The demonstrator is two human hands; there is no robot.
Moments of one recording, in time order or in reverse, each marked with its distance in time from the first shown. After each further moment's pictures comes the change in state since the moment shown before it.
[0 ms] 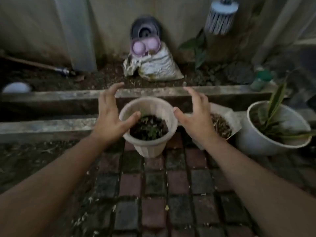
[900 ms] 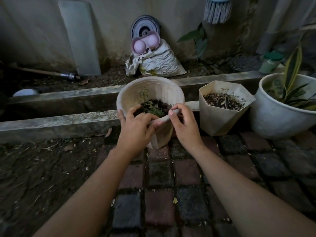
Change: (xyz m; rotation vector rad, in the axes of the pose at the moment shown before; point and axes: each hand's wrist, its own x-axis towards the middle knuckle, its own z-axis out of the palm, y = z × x) left_hand -0.084 -0.049 0.121 0.417 -0.105 0.138; right_hand -0.085 0.097 0.108 0.379 0.045 -0.090
